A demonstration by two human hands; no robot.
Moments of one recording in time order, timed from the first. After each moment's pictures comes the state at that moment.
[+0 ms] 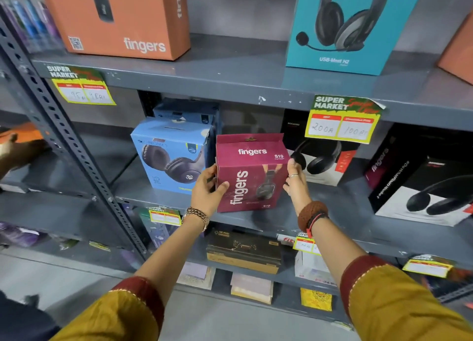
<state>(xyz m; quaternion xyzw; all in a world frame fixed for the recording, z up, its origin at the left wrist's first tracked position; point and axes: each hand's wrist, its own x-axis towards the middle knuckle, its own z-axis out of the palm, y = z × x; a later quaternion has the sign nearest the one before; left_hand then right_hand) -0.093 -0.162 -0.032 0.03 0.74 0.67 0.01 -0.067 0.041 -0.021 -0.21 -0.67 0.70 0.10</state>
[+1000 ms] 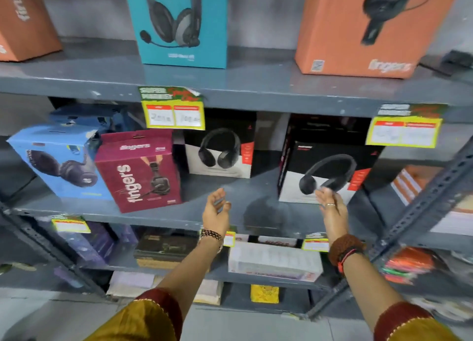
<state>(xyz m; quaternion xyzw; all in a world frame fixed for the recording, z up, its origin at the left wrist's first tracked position) 0.019 0.110 -0.077 -0.02 0.69 0.72 0.04 0.113 0.329 -0.051 -0.28 -0.64 0.66 0.28</state>
